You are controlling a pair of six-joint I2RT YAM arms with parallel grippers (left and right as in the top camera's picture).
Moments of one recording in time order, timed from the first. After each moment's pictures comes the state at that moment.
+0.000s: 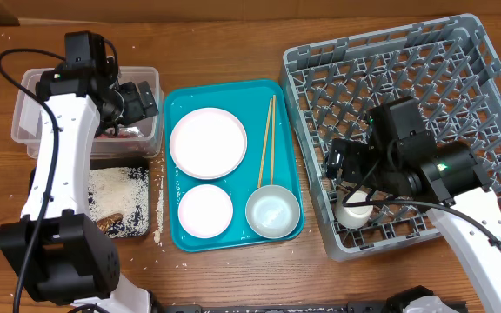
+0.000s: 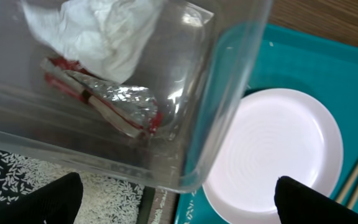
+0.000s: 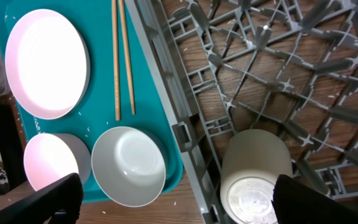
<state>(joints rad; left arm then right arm) 0.11 1.77 1.60 -1.06 0.05 -0.26 0.35 1.26 1.27 -1.16 -0.10 0.56</state>
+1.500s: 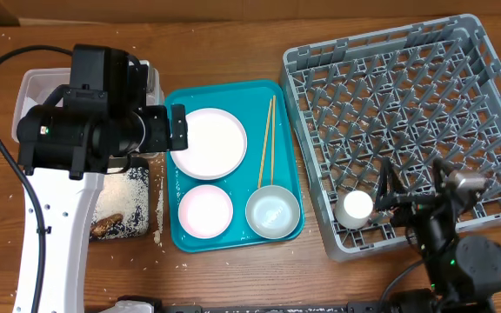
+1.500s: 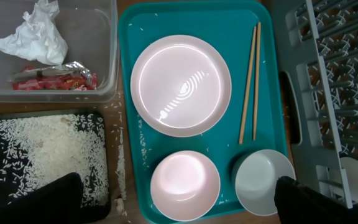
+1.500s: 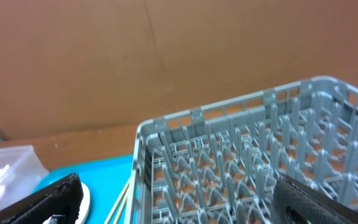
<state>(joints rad) -0.13 1.42 1.72 -1.38 0.09 -0.20 0.12 0.26 0.45 -0.28 0.00 0.24</state>
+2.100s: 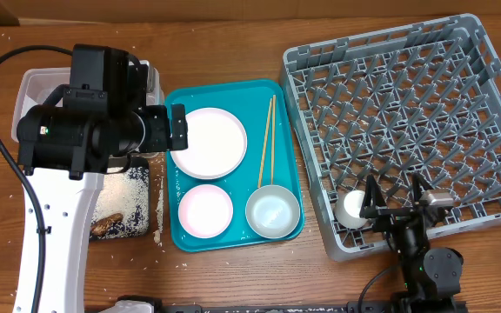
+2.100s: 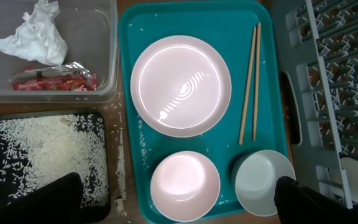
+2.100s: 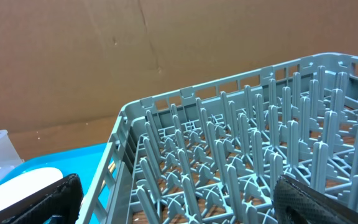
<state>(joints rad) -0.13 1.42 1.72 -1.38 0.09 -0.20 0.11 0.01 0.02 -0.03 0.00 0.23</state>
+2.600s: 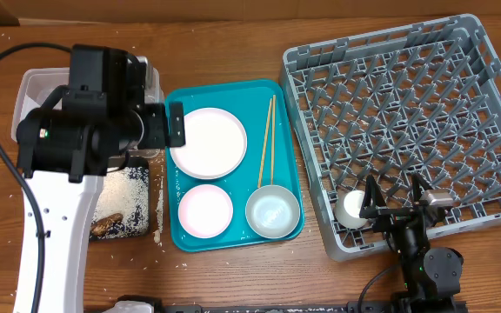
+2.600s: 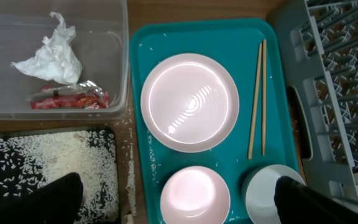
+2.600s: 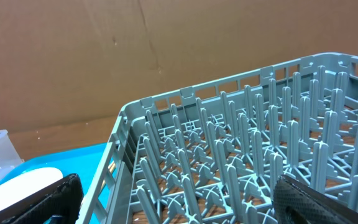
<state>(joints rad) -0.13 1.40 1.71 -1.33 0.05 -0.18 0.11 0.01 0.02 -0.03 0.00 0.23</state>
